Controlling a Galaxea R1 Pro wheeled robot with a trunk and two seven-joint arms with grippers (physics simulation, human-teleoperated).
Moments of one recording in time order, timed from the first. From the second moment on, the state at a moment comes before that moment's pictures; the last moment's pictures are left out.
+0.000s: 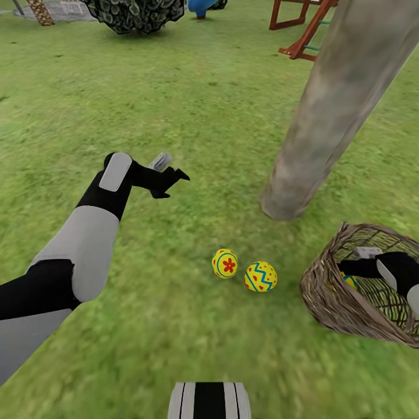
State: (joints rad) left arm -1.47 -0.09 0.09 -0.67 0.94 1.01 0.45; right arm -1.15 -0.51 0.17 -0.24 -0.10 0.50 0.37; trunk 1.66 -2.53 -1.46
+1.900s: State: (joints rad) left arm -1.47 -0.09 0.09 -0.65 0.94 1.01 0.45; right arm -1.15 -0.51 0.17 -0.22 -0.14 0.41 0.28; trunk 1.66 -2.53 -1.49
